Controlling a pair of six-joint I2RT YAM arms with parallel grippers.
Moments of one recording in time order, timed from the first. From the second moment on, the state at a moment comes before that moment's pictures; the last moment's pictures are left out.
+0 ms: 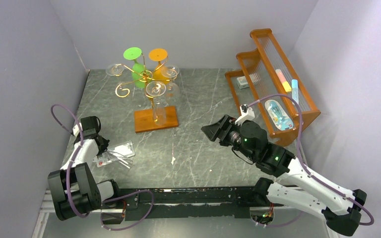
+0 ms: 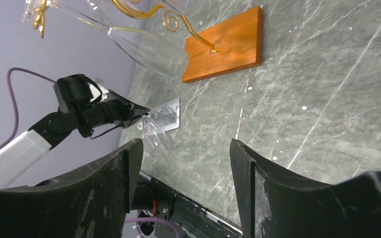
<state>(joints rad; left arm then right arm) 0.29 1.21 0.53 -0.38 -0.29 -0.70 0.93 0.74 0.79 -0.35 0.30 0.92</state>
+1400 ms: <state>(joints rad) 0.28 0.52 0.69 -0.62 0.31 -1.14 1.35 1.27 0.85 0.34 0.22 0.92</state>
